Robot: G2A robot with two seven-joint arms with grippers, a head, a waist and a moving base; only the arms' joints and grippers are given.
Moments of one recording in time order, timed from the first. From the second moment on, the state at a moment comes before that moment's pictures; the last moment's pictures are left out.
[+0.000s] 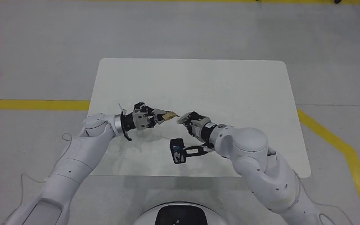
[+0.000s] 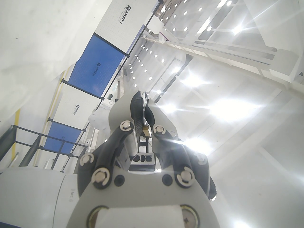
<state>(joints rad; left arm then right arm) 0.90 -1.16 -1.00 -1.04 -0.95 0.24 -1.15 -1.10 -1.12 0.97 -2.15 -2.10 -0.96 0.44</state>
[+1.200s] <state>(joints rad) 0.99 -1.16 -1.07 -1.16 -0.88 0.14 -1.01 -1.14 -1.15 0.87 -2.17 -2.16 -0.90 0.60</state>
